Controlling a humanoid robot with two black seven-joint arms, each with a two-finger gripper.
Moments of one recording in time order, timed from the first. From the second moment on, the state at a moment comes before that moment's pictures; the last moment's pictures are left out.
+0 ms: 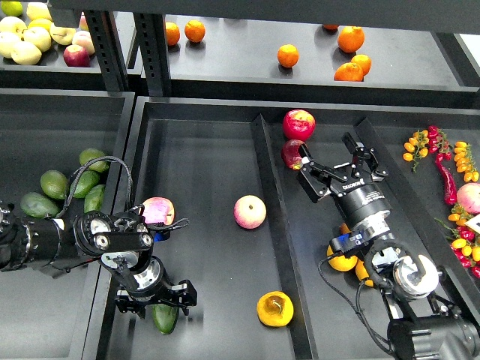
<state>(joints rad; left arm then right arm) -1.02 0.03 0.50 -0.77 0.31 -0.49 0.49 0.15 0.02 1.36 1.23 0.33 0.25 -0.26</state>
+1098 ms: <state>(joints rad) -1.00 0.01 0.47 -0.76 0.31 -0.49 0.49 0.11 0.02 1.35 1.24 0.34 0.27 -0.26</state>
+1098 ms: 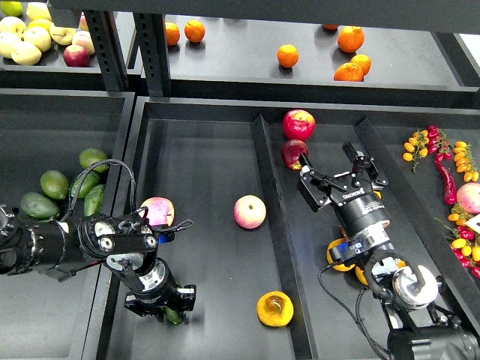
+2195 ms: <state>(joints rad) -0.98 0.01 0.44 -0.62 0.35 -0.49 0.49 0.11 0.01 1.34 1.24 0.34 0.27 -0.26</state>
